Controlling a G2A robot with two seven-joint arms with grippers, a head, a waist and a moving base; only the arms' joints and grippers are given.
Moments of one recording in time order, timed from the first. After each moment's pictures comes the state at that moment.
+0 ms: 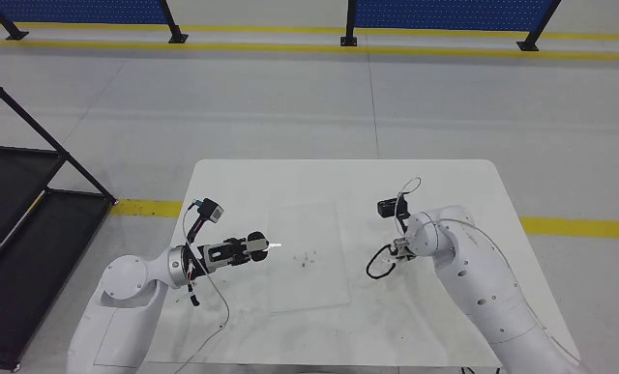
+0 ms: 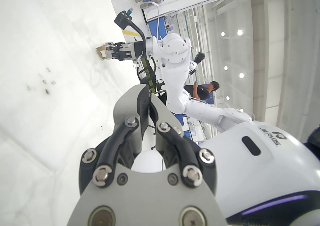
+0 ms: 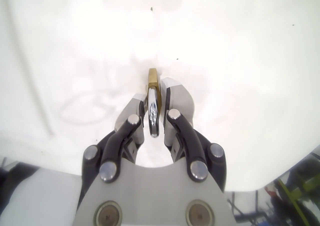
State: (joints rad) left arm 1.66 -1.13 -1.68 -1.72 -0.36 -0.26 -1.22; right arm -1.02 -1.23 0.99 -1.49 -1.04 0.19 1.48
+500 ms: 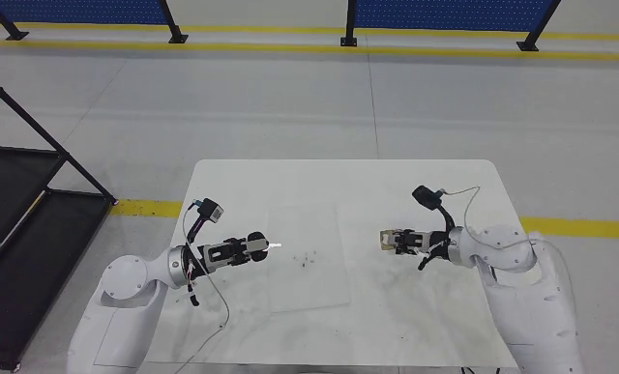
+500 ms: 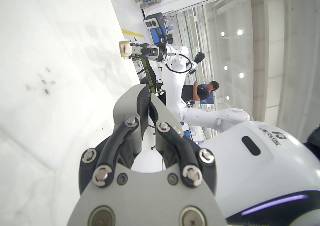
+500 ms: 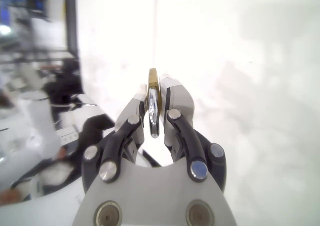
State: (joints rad) left arm 1.66 -1.13 -1.68 -1.72 -0.36 -0.26 -1.22; right arm -1.32 -1.20 1.43 -1.67 -0.27 0.03 1.25
